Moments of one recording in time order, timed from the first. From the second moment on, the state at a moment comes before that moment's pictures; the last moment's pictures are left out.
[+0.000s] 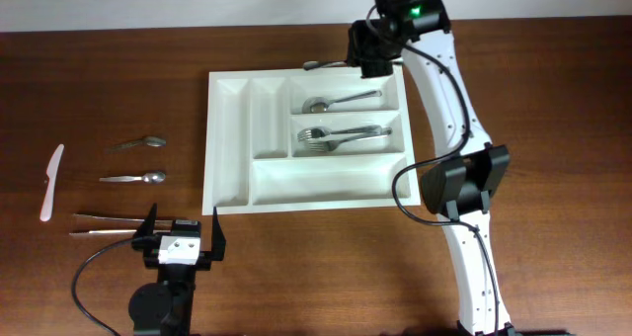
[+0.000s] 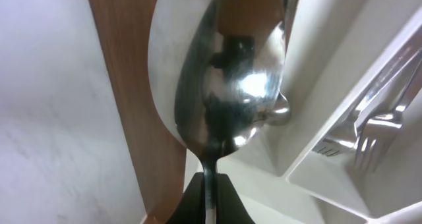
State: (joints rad) left arm -0.01 0.01 0.04 -0.13 -0.01 0.24; right arm 0.26 2.59 2.80 -1.31 -0.29 1.67
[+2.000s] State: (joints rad) left arm -0.01 0.01 0.04 -0.13 -0.01 0.24; right arm 0.32 2.59 2.60 -1.26 -0.06 1.82
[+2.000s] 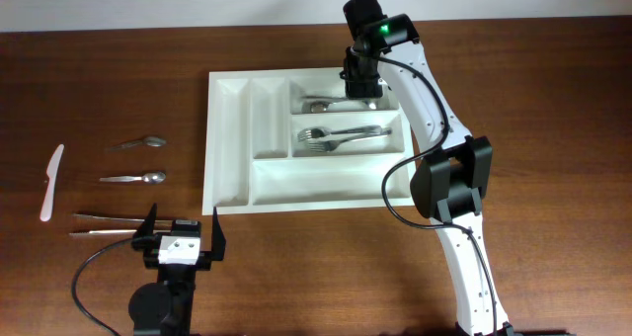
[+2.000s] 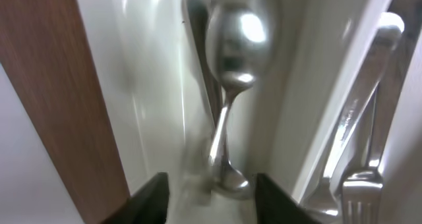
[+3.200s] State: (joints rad) left arm -0.01 0.01 0.04 -0.13 -0.01 0.24; right arm -0.02 2.56 3.13 -1.69 -0.04 0.16
